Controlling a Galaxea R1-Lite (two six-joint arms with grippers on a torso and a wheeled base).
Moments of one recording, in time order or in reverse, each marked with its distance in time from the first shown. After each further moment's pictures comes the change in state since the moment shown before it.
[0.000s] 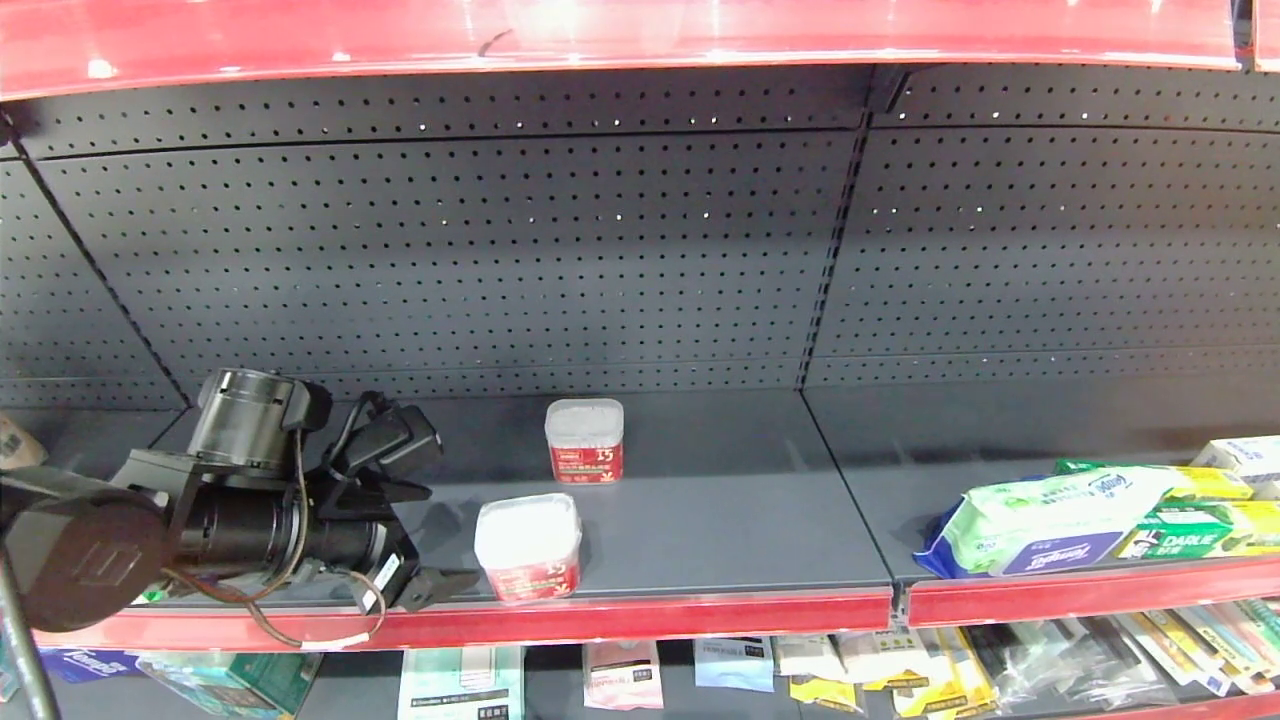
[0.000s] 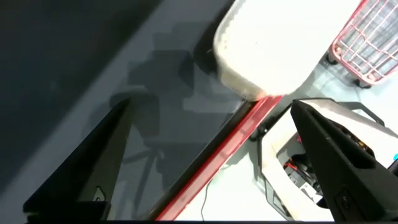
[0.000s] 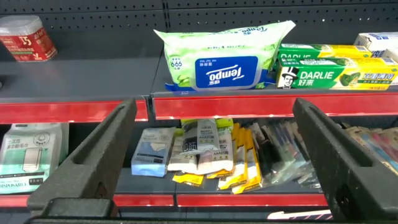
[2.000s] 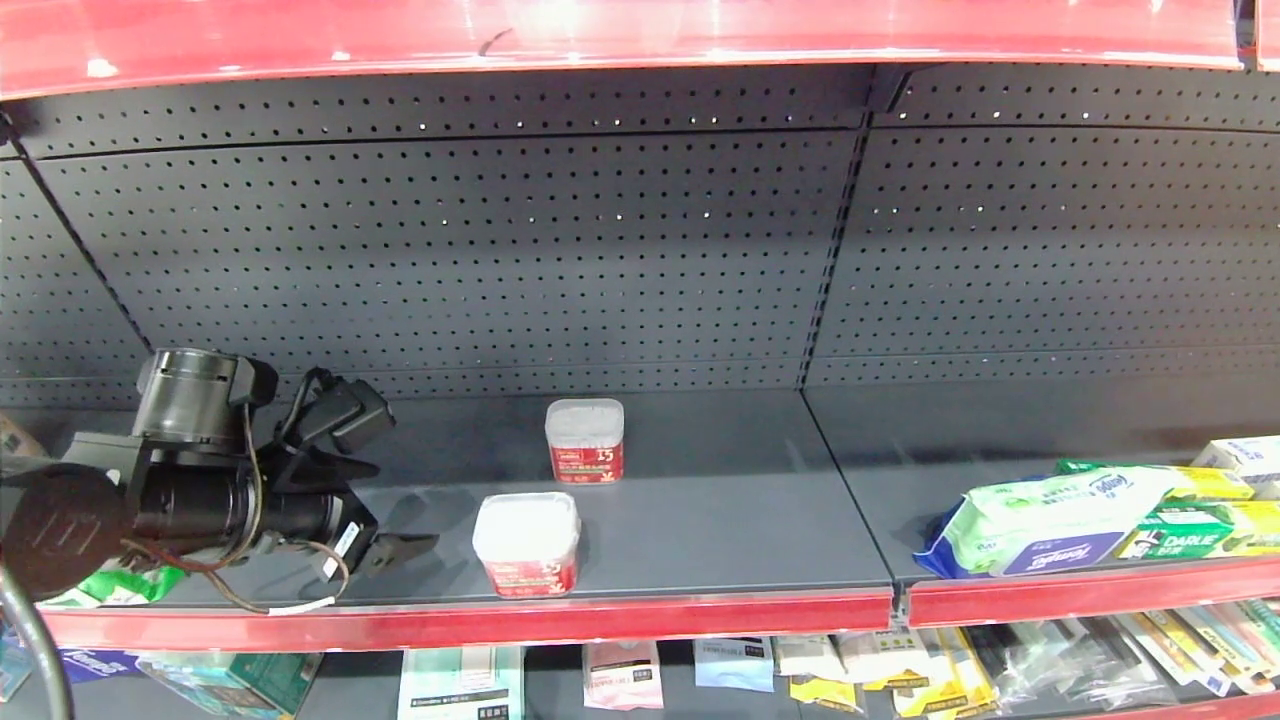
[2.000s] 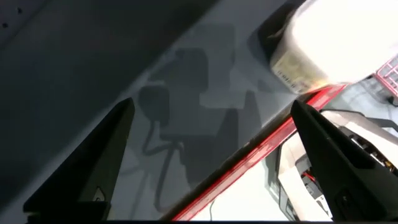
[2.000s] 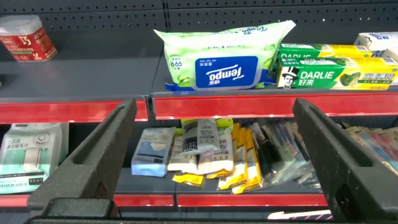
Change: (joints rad) left arm 0.128 -0.013 -0.028 0.019 0.049 0.016; right arm 0.000 0.000 0.000 0.000 0.000 0.000
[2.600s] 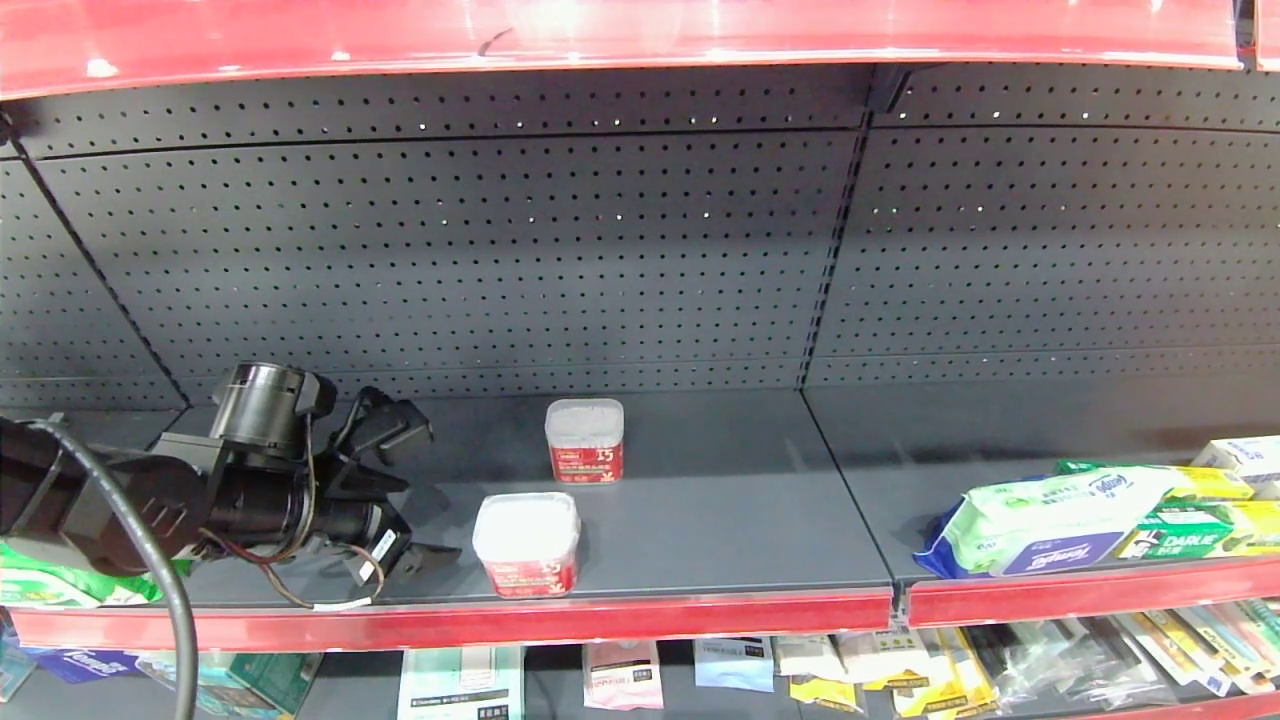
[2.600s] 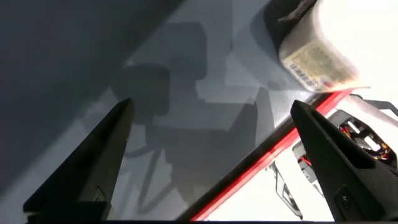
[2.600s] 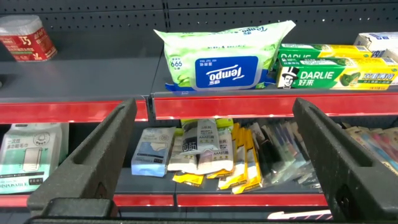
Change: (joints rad) left arm -0.036 0.133 -0.047 -0.010 0.011 0.015; right arm 0.000 0.000 0.000 0.000 0.000 0.000
